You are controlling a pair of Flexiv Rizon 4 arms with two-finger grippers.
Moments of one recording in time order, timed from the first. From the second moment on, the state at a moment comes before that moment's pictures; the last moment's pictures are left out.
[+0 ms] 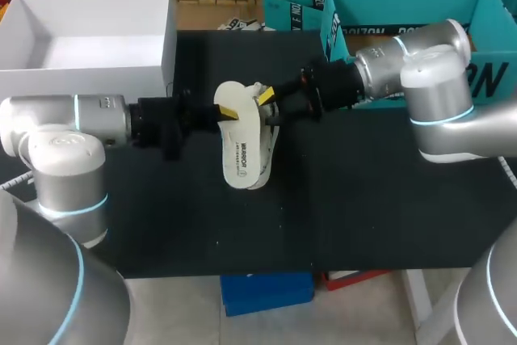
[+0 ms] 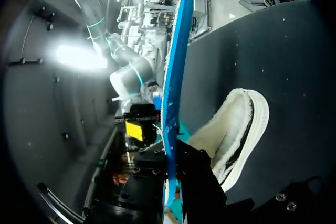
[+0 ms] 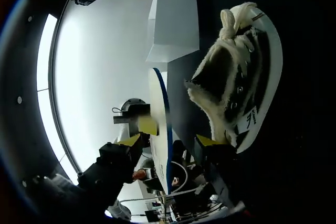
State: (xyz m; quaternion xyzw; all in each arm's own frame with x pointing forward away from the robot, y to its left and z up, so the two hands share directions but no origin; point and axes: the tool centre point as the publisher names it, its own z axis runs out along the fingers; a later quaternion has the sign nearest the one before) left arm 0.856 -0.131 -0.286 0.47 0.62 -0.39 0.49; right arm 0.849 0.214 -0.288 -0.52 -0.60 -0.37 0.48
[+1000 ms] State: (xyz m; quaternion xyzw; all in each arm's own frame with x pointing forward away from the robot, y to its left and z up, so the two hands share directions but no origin) left arm 0.749 -0.051 -0.309 0.53 0.72 -0.36 0.26; right arm 0.758 0.111 -0.238 -0.66 -0.56 -0.35 0.35
